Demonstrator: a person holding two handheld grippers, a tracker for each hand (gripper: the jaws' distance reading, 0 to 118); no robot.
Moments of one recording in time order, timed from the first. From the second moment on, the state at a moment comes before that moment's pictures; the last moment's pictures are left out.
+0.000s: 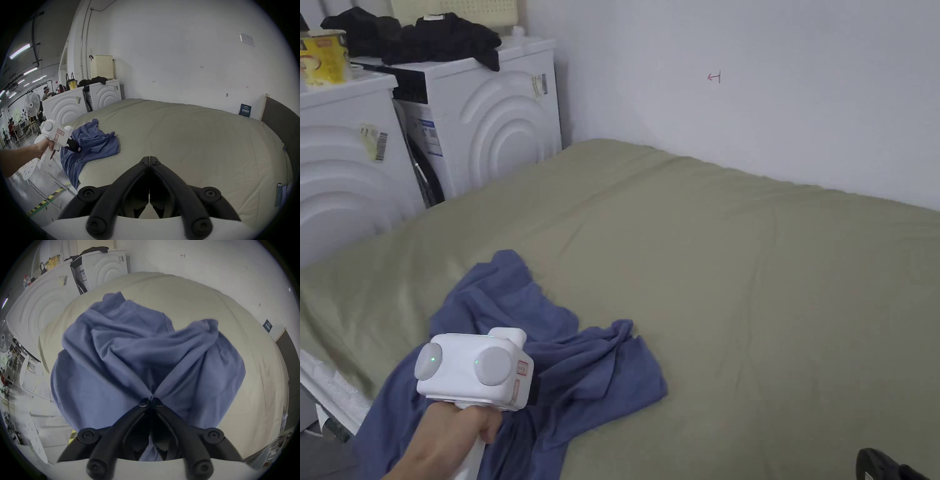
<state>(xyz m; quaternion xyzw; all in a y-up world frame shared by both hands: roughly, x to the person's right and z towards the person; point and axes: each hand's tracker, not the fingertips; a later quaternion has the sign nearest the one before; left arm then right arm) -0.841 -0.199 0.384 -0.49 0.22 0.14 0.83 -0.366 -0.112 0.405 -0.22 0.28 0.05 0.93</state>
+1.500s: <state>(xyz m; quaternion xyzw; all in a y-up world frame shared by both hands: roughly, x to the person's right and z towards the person) -0.295 -0.213 0.154 -0.50 -0.15 -0.03 0.85 -0.106 -0.132 0.447 -0.27 0.01 -0.05 0.96</state>
